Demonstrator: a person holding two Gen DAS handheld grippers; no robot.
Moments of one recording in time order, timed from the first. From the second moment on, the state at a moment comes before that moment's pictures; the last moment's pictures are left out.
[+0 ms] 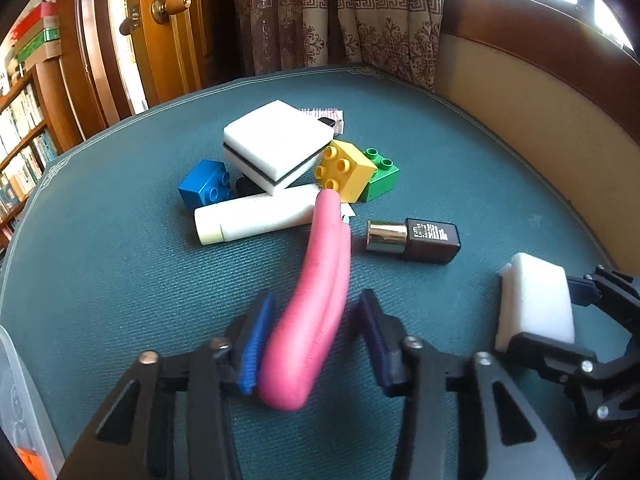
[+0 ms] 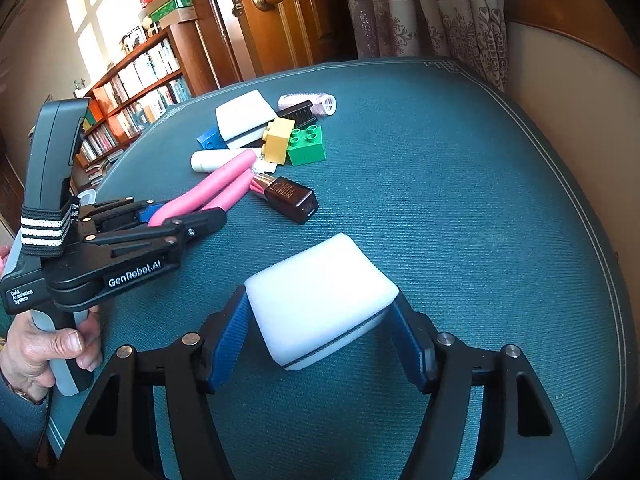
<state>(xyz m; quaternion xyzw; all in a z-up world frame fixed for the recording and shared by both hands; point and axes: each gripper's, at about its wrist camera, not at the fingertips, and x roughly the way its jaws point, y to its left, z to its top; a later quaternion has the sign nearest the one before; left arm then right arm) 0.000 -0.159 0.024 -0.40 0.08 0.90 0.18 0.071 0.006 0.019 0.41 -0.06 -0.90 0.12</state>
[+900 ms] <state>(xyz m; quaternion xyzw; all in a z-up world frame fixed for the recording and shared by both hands) 0.066 -0.270 0.081 -0.33 -0.02 0.94 0.11 0.076 -0.045 0.036 0.38 -0.05 -0.91 0.15</state>
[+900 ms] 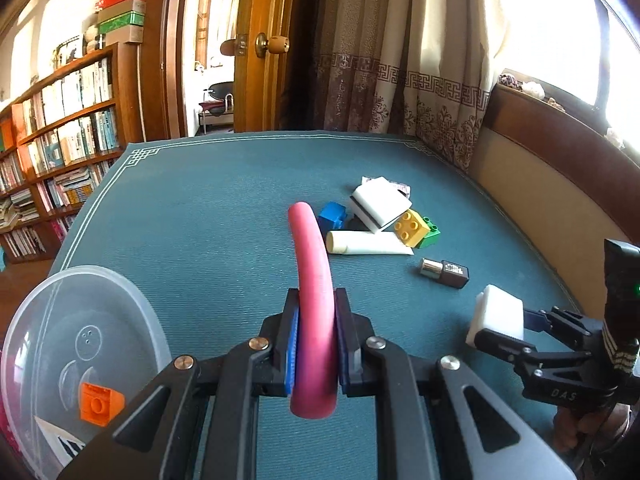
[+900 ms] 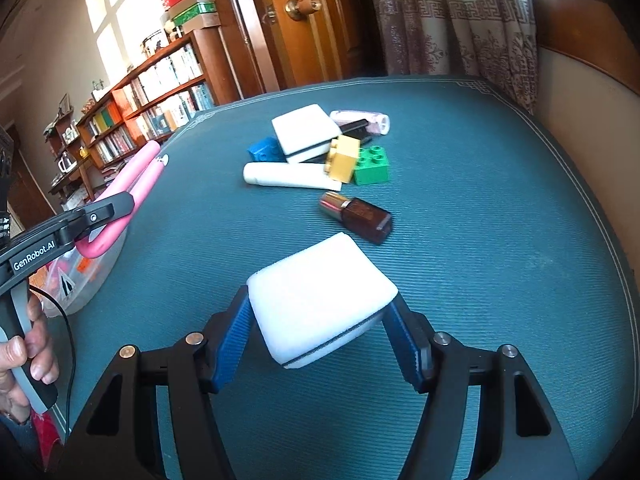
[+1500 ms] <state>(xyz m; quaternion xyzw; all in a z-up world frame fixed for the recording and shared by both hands) 0.101 -0.417 0.063 -0.34 -0.08 0.93 -0.05 0.065 -0.140 0.049 0.39 -0.02 -0.89 0.23</state>
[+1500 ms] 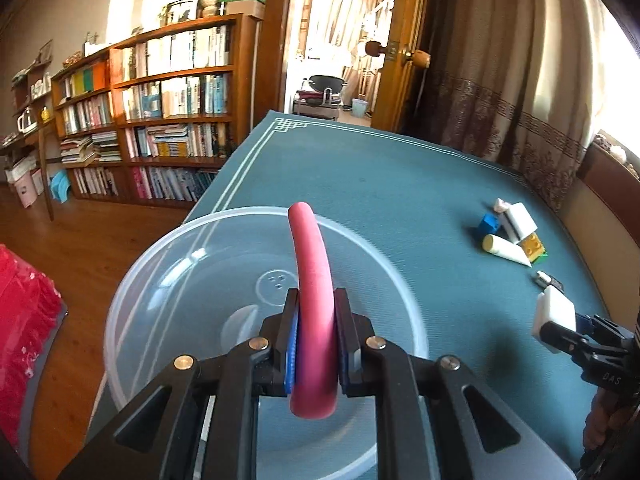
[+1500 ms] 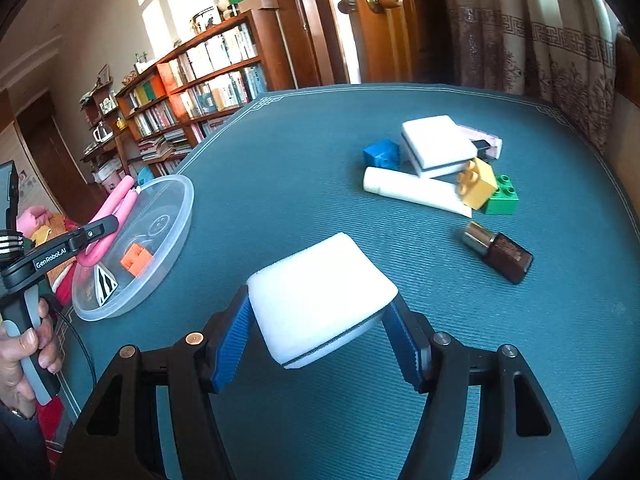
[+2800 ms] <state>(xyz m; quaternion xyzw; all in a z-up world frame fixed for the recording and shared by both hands) 0.139 -0.491 0.065 -0.32 -0.11 0.93 -0.13 0.044 -0.302 0.076 0.36 0.04 -0.86 0.36</state>
